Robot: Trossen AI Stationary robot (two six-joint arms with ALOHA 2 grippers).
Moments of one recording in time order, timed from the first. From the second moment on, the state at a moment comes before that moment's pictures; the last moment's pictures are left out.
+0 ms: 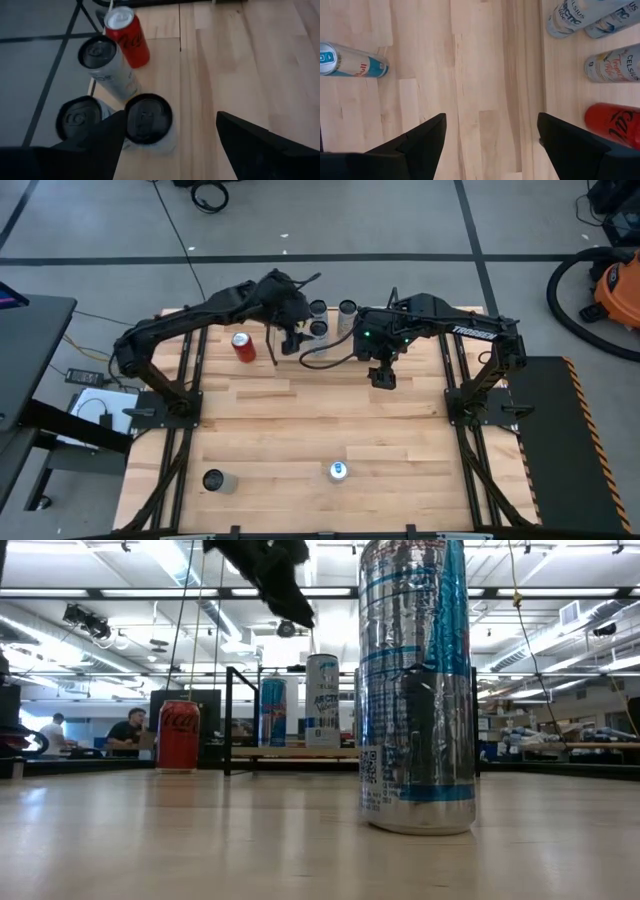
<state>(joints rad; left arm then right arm) 0.45 1.60 1.52 -0.64 0.17 0.38 -0.10 1.65 1.91 -1.50 -0.05 -0.02</state>
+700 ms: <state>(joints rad) 0.39 1.39 1.52 -1.17 0.09 0.08 -0.10 1.65 1.91 -1.52 -0.06 0.01</state>
